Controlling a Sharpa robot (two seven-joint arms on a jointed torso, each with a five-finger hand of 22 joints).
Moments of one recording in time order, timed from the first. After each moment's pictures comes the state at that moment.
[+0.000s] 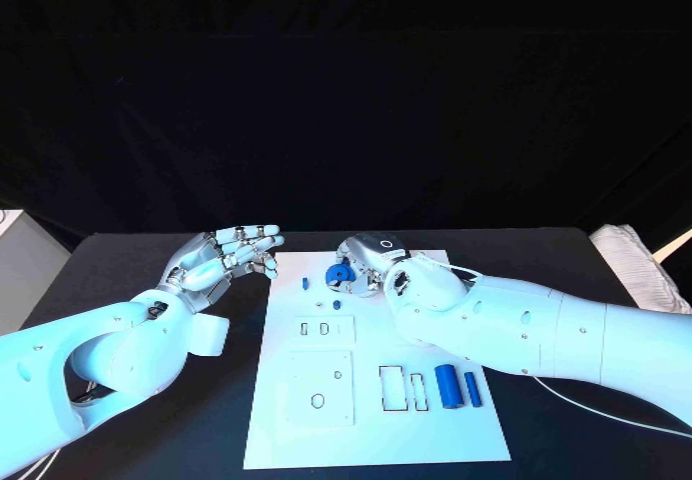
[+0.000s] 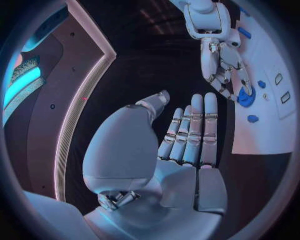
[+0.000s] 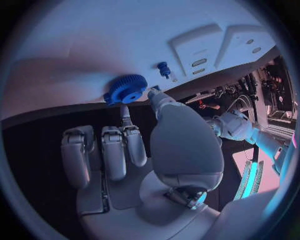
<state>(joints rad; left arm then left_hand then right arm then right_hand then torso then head) 1.21 -1.02 -0.01 1.72 0.02 -0.27 0.49 1.39 -0.17 0.45 0.07 0.10 0.82 0.21 0.21 0.17 0.98 0.18 0.08 0.07 0.95 0.11 0.70 0.54 0.17 0.81 0.21 0.97 0.44 1.29 -0.47 -0.14 1.28 -1.63 -0.49 -0.33 1.23 -0.22 0.25 0.29 0.23 0.91 0.15 0.16 0.44 1.47 0.07 1.49 1.31 1.47 0.00 1.57 1.31 0.01 1.47 0.10 1.57 1.31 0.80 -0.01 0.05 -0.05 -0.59</state>
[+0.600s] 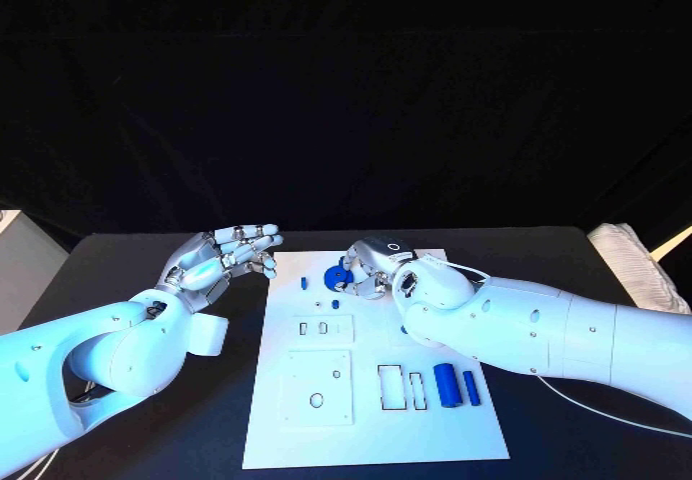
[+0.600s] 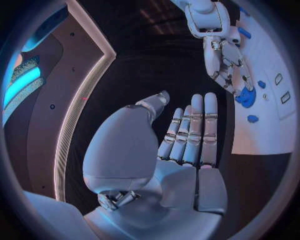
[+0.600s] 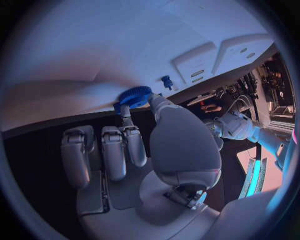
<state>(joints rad) 1.21 -1.02 -0.01 1.72 0.02 -0.27 0.49 1.39 -0.17 0.45 0.07 0.10 0.82 0.21 0.21 0.17 0.98 0.18 0.08 0.07 0.94 0.11 0.70 0.54 0.17 0.81 0.20 0.97 0.44 1.29 -0.50 -0.14 1.28 -1.59 -0.45 -0.31 1.20 -0.18 0.24 0.29 0.24 0.94 0.14 0.17 0.44 1.47 0.07 1.50 1.31 1.47 0.00 1.57 1.31 0.01 1.47 0.10 1.57 1.31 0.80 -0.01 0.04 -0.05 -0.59</state>
